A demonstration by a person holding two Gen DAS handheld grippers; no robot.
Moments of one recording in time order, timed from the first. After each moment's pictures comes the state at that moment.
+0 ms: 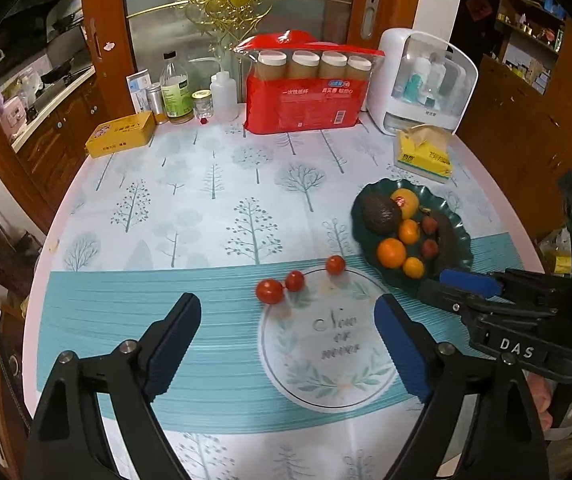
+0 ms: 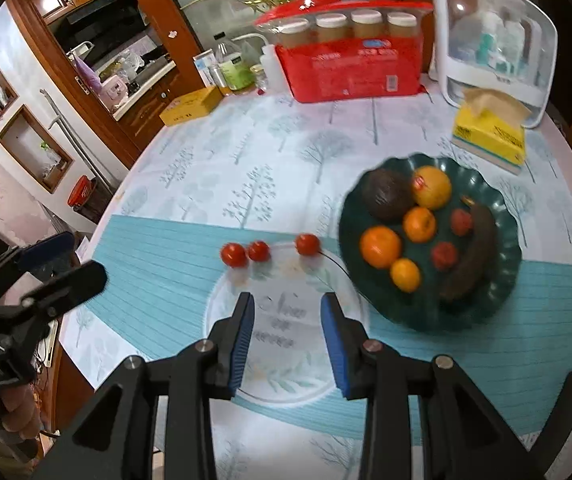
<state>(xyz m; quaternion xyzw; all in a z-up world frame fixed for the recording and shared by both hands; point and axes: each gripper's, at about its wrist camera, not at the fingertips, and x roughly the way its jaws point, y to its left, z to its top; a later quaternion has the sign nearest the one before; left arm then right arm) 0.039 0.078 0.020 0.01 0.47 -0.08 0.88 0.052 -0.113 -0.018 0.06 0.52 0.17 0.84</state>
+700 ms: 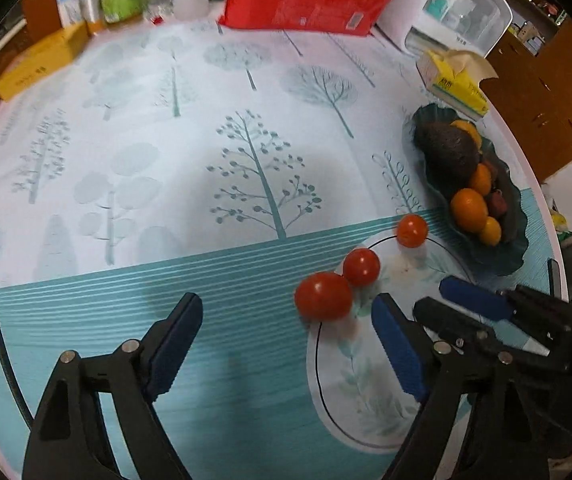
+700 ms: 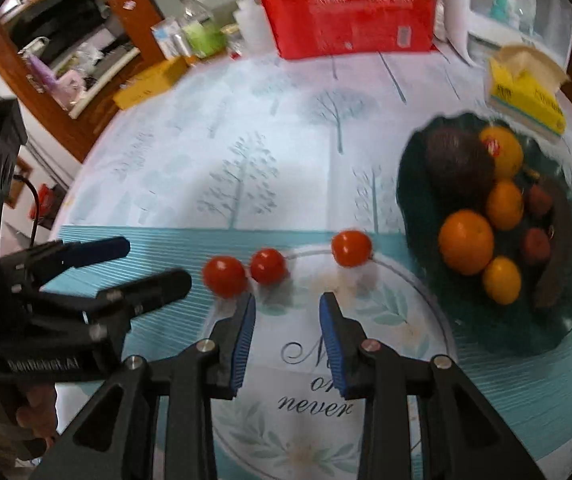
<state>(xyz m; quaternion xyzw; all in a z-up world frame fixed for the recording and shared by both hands) 0.161 0.116 -0.147 -0.01 0.59 -0.18 0.79 0.103 -0.043 -0.129 0.07 0.56 0.09 0.82</state>
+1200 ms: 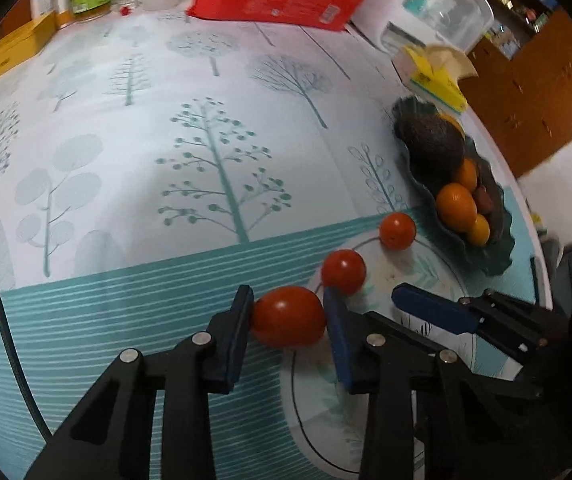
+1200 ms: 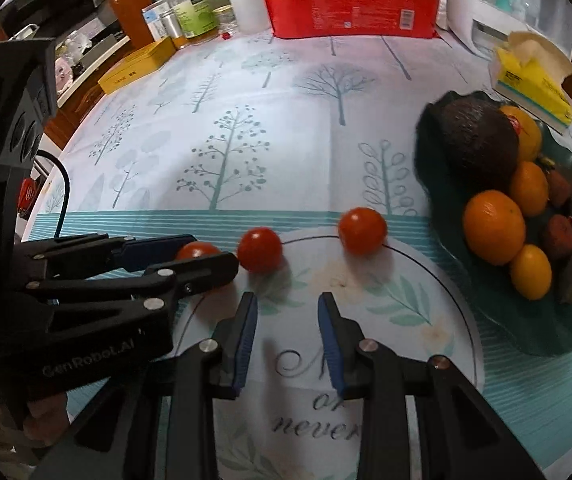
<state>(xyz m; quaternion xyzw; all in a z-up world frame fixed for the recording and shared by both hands) 0.165 0.105 -0.172 -0.05 0.57 -0.22 0.79 0.106 -0.025 -0.153 0.04 0.55 0.09 0.83</state>
